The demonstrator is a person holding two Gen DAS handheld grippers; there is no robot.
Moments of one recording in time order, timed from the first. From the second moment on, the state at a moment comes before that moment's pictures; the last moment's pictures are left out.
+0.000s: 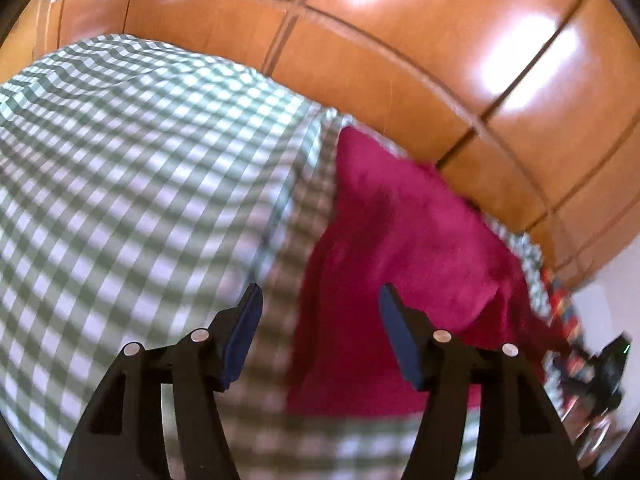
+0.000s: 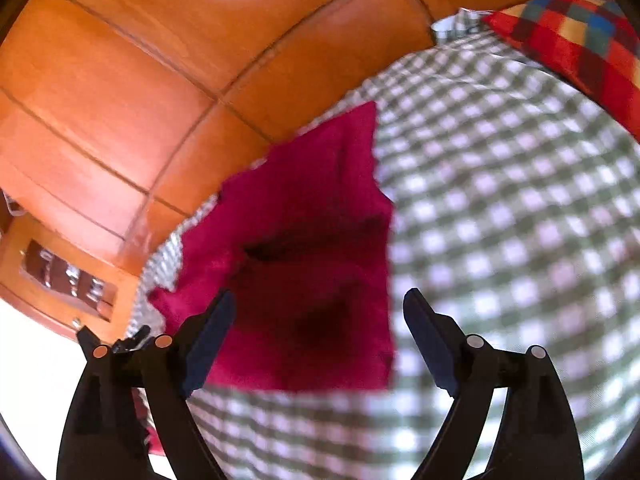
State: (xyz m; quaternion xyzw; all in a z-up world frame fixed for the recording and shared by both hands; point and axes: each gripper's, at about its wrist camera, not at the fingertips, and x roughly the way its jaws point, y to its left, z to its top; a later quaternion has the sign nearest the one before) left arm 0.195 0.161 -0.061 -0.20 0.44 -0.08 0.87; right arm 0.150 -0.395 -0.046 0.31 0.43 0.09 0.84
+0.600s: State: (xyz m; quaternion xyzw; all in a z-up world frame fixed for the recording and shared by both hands) left arm 0.169 0.125 -0.087 -0.13 0.47 -0.11 0.86; right arm 0.153 -0.351 -0.080 0.19 0.47 0.08 0.86
